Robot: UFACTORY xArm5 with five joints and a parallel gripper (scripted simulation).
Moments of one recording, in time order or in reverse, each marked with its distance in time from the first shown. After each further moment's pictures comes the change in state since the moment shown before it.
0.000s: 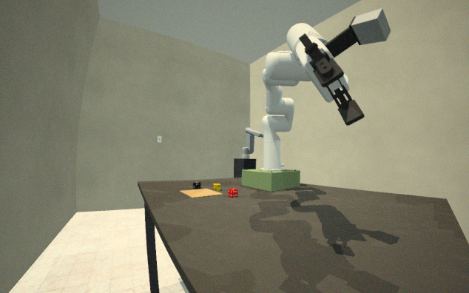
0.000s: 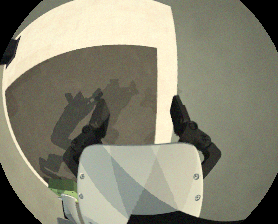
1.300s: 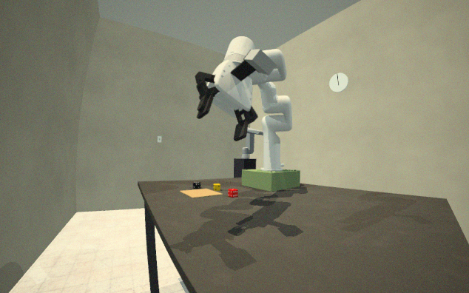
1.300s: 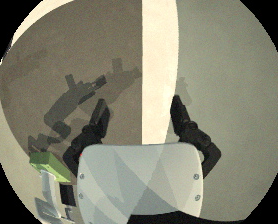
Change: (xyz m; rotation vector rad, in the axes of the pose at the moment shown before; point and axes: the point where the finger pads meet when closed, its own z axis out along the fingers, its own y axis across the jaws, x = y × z) arm -0.197 0.062 -0.037 0.044 -0.205 -0.001
